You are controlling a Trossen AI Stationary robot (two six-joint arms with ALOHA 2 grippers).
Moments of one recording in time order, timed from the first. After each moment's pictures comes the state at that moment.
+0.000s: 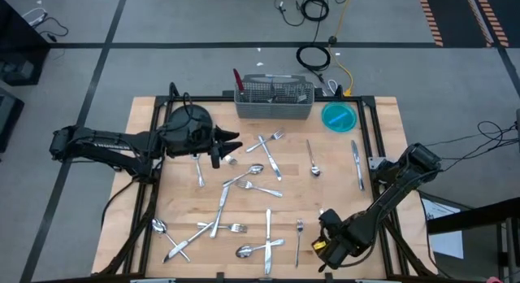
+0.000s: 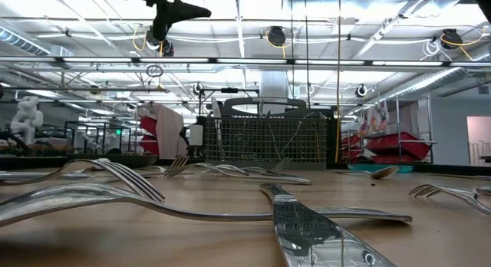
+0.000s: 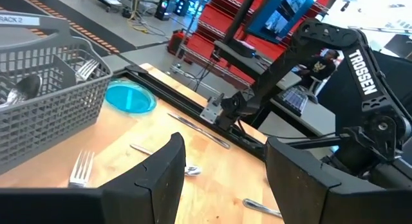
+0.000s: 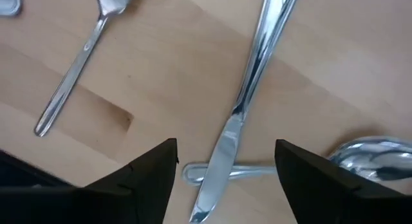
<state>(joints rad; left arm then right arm) 0.02 1.04 0.75 0.16 -0.15 -0.49 0.80 1.77 1.25 -0.98 0.01 1.87</state>
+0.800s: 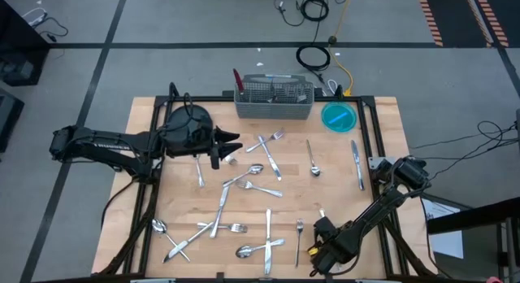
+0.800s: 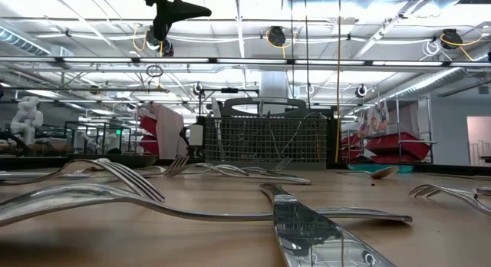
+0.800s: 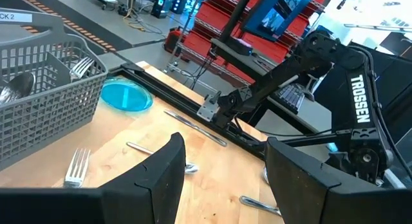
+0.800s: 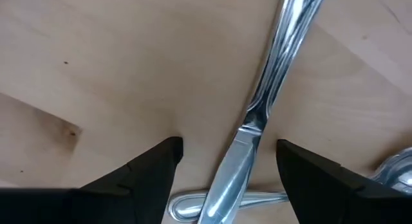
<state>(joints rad) 0.02 1.04 0.75 0.16 -0.14 -0.49 0.81 1.97 1.25 -0.88 -0.11 1.87</state>
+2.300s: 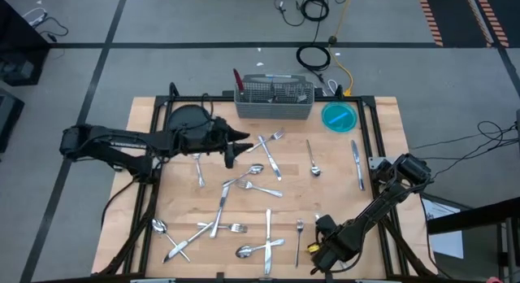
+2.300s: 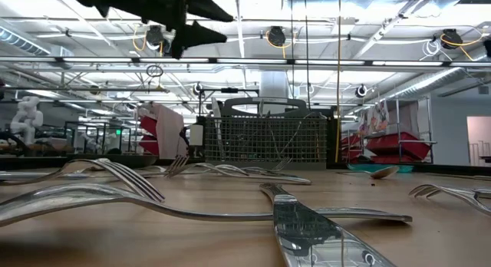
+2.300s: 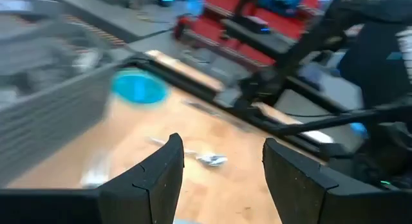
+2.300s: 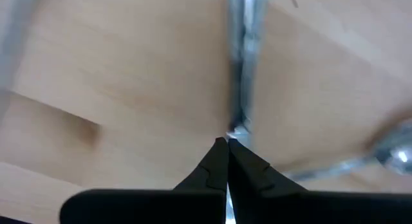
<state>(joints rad) 0.10 1.22 0.75 0.30 -0.04 -0.38 0.80 1.90 1.26 -0.92 -0.06 1.95</state>
